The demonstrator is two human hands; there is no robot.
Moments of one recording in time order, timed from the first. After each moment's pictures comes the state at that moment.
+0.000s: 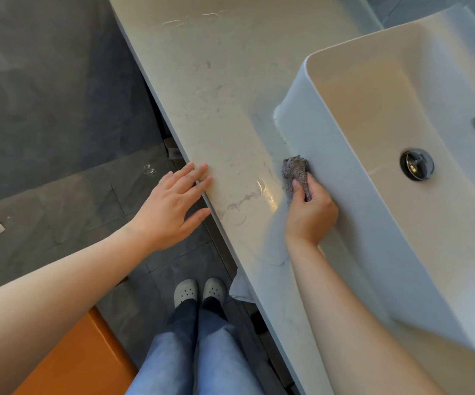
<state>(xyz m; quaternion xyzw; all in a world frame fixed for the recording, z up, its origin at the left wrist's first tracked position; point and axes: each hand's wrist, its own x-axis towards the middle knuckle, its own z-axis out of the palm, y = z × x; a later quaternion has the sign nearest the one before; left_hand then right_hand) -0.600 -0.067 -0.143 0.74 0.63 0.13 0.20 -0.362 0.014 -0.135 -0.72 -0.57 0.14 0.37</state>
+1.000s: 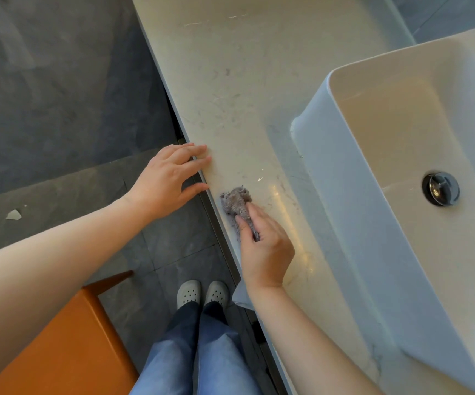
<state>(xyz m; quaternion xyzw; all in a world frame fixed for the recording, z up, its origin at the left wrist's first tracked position) -0.639 -0.020 -0.140 0.75 0.64 0.15 0.13 -0.419 -0.046 -0.143 -0.60 -0.71 0.18 0.32</state>
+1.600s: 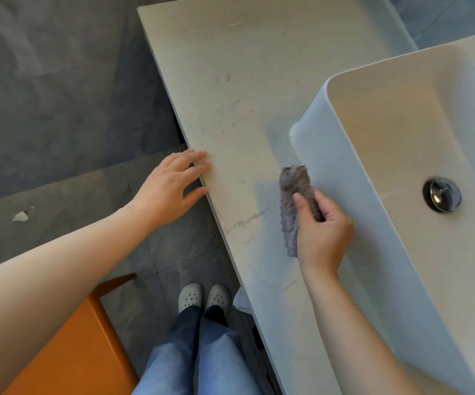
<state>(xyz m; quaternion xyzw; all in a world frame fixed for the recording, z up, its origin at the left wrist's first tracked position) -0.631 -0.025 -0.139 0.71 0.66 0.16 0.15 -0.372 0.009 -0.086 -0.66 -0.55 0.33 0.39</state>
